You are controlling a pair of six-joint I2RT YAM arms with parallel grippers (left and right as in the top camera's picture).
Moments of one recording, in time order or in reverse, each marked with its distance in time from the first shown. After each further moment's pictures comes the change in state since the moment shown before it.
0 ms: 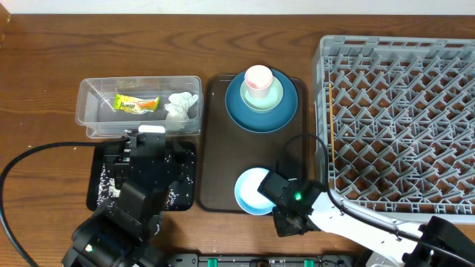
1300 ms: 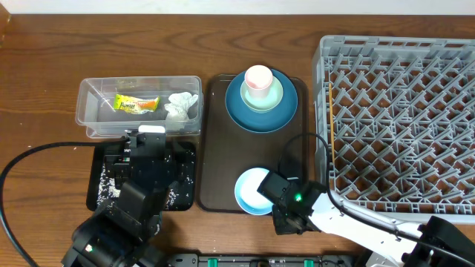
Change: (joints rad) left arm 0.000 0.000 0.000 0.000 0.000 0.000; right arm 0.002 0.000 -0.014 0.038 0.023 0.064
